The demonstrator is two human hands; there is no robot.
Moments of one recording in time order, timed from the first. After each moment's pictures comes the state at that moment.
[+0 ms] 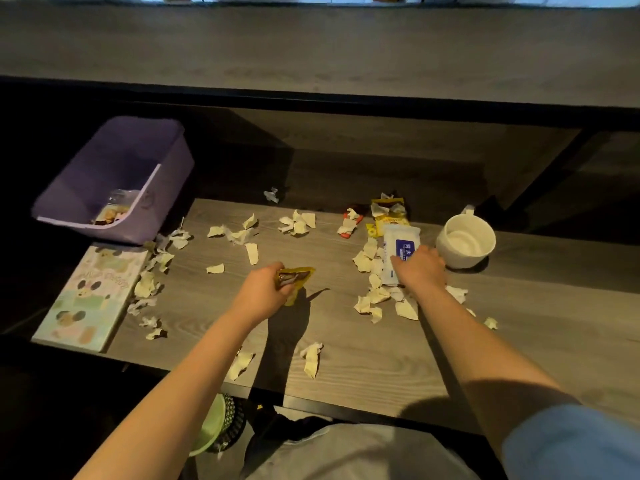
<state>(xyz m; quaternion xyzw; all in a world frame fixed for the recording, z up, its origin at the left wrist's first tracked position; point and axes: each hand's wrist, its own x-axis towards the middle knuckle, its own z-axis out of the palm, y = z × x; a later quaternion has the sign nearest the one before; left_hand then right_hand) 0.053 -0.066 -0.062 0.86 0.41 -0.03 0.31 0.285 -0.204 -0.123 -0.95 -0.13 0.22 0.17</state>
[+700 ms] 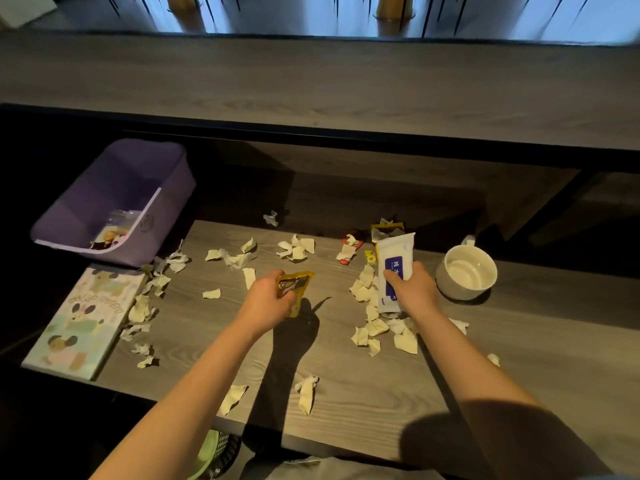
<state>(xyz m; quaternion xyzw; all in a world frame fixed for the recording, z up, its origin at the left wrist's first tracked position) 0.083 -0.052 -0.054 0.82 0.44 0.02 0.37 0.285 -0.193 -0.101 -0.88 -0.10 0.27 0.37</state>
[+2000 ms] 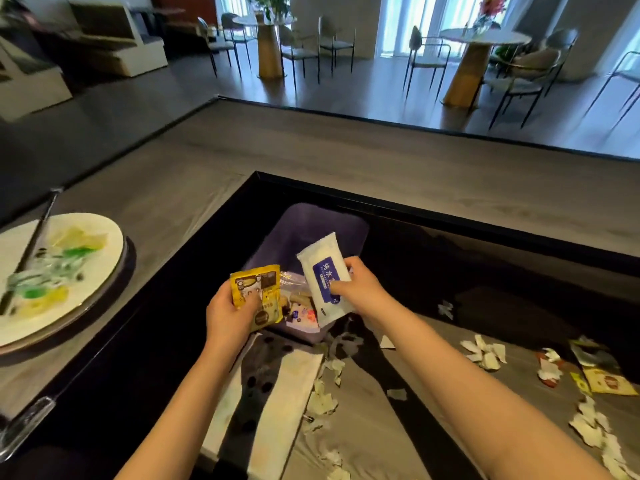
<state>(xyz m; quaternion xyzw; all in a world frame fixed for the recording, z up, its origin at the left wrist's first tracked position) -0.174 0.255 0.001 0.62 0.55 0.37 0.42 0.022 0.201 0.003 -0.75 -0.36 0.40 0.38</state>
